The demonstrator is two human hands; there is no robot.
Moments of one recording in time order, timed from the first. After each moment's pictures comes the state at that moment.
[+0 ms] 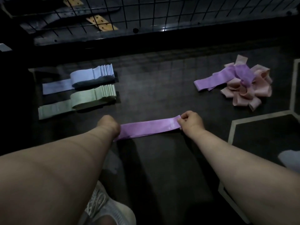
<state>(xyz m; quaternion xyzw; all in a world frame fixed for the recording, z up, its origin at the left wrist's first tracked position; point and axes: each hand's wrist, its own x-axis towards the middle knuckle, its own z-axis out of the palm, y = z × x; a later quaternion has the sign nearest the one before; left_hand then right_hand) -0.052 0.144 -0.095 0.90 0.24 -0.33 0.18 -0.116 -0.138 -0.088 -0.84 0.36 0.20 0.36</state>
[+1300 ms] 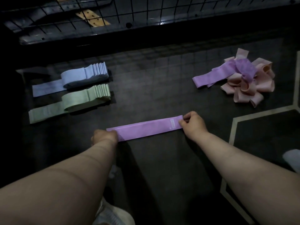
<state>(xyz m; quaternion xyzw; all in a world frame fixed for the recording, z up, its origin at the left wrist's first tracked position) -0.087 0.132 -0.118 0.81 0.47 -0.24 0.26 -0.126 -0.155 -0.105 -0.85 0.35 0.19 0.34</state>
